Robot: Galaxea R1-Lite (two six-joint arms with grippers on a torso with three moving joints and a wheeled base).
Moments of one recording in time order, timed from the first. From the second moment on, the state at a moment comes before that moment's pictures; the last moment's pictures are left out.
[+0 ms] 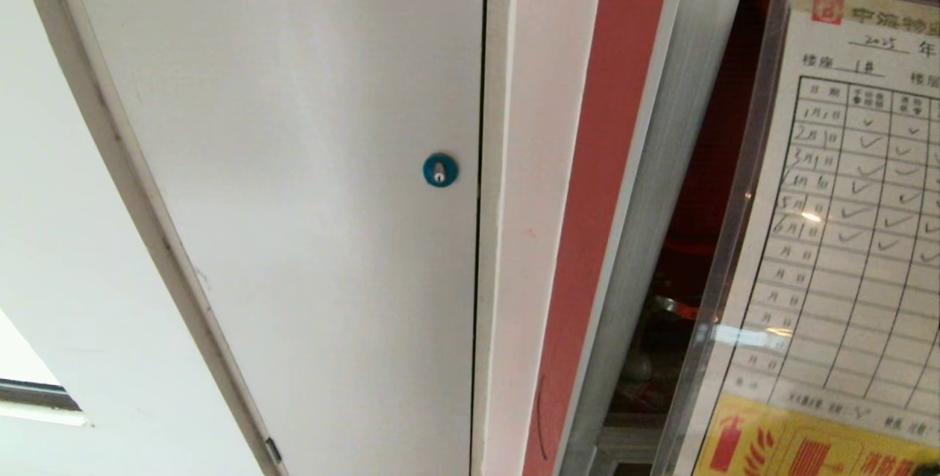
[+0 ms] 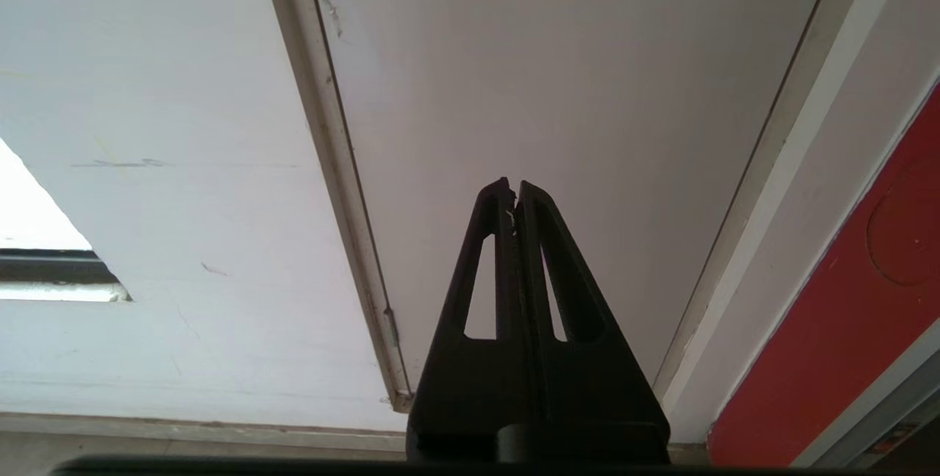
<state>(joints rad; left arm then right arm) -0.01 0.00 0.00 0.00 -0.01 0.01 0.74 0.84 -0.78 0.05 0.40 0.20</state>
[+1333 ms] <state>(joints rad) -0.01 0.00 0.00 0.00 -0.01 0.01 0.36 1.00 -0.95 0.20 -0.04 0.97</state>
